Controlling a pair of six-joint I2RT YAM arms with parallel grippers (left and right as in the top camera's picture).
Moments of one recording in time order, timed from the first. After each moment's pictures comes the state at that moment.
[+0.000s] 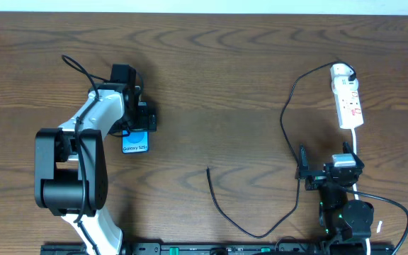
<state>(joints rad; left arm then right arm) -0.05 1.92 1.19 -0.73 -0.01 -0.12 0.05 0.01 0.01 -0.07 0.00 -0.07</state>
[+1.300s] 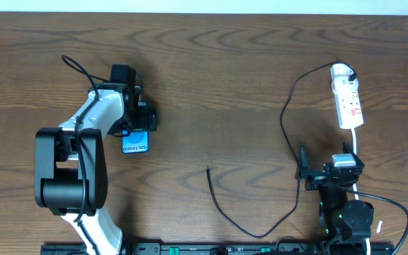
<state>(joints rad) -0.05 1.92 1.19 -0.73 0.00 -0.12 0.05 0.01 0.01 -0.07 0.00 -0.07</state>
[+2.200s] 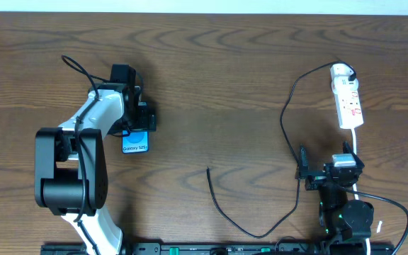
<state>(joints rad) -0.05 1.92 1.19 -0.73 0.00 -0.12 0.05 0.01 0.01 -0.07 0.00 -0.07</state>
